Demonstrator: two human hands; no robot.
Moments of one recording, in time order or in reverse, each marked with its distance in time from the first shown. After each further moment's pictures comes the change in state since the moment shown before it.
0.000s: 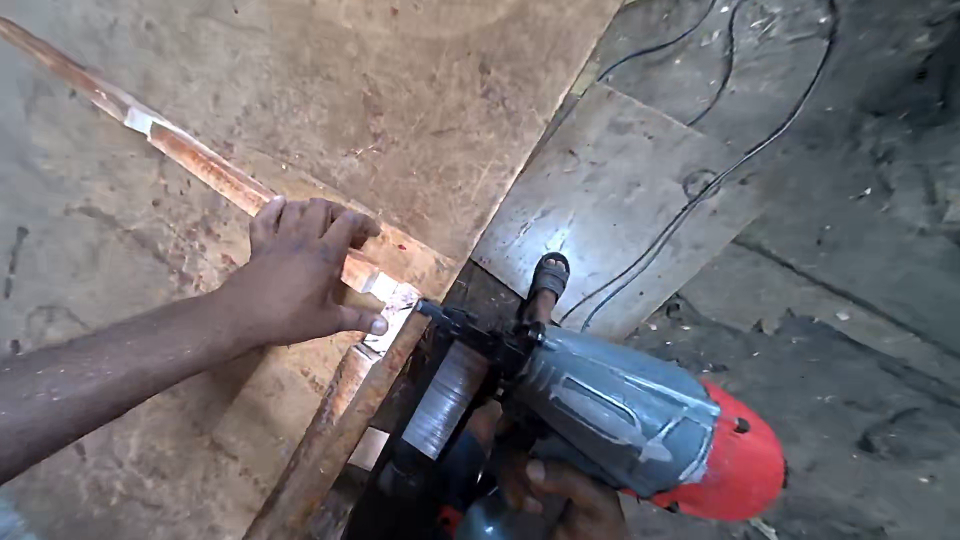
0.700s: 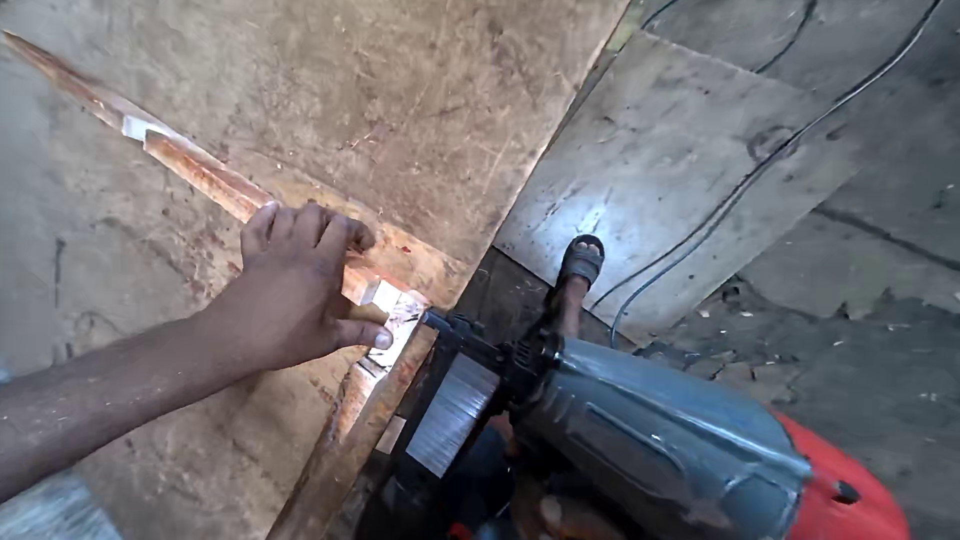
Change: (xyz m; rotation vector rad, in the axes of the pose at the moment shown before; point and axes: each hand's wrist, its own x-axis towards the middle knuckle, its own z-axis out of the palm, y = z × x) left_hand 0.066 -0.116 0.051 0.193 0.170 0.416; right_hand -0.010 -0.004 0.014 -0.039 -0.013 0.049
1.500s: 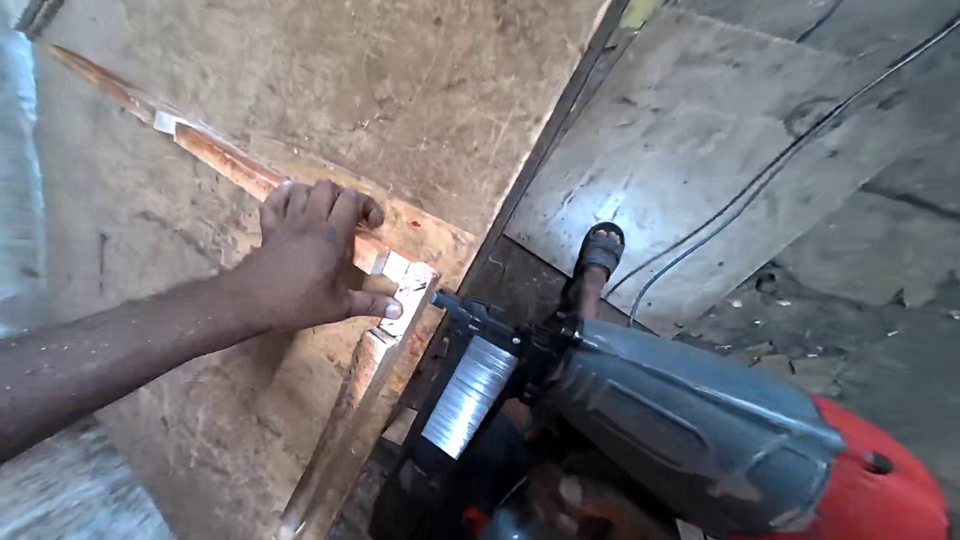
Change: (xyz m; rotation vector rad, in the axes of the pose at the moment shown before) left_hand 0.001 0.000 -0.006 -0.012 -0.046 -0.013; right_hand -0.007 0.002 -0.003 -0.084 0.018 -0.032
